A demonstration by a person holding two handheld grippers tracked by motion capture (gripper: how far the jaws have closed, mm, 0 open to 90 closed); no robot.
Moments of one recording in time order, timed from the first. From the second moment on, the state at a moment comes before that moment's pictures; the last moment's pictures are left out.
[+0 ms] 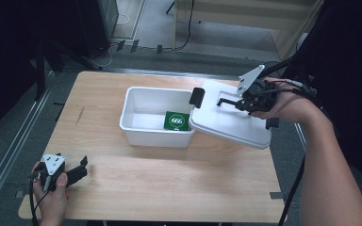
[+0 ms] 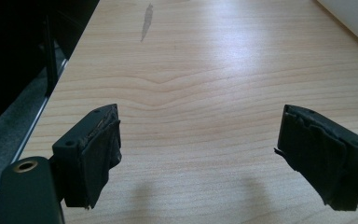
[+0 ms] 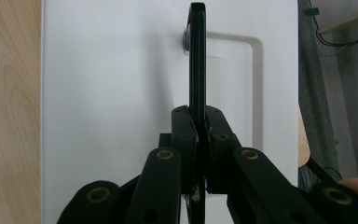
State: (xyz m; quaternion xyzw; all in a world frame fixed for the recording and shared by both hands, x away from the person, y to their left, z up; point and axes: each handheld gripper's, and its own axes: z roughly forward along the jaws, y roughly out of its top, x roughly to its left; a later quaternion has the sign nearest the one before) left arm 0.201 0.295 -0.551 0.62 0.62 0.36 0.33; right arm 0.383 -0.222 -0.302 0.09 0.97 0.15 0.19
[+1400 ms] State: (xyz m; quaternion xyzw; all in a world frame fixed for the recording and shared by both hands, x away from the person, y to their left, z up) left arm 0.200 0.297 -0.551 0.61 0.61 0.36 0.34; right arm 0.404 -0.075 -0.315 0.01 0.97 0.17 0.15
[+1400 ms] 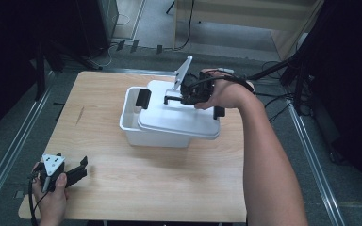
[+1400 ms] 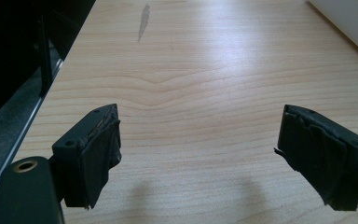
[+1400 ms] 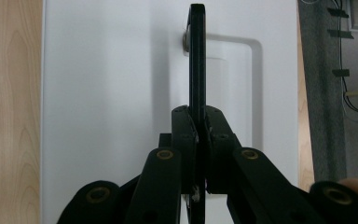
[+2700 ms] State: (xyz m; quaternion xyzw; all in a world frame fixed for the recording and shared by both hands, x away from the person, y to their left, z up) left arm 0.199 0.297 -0.551 0.61 0.61 0.36 0.35; right arm 0.431 -0.013 -0.339 -0.02 0.98 0.16 0.14
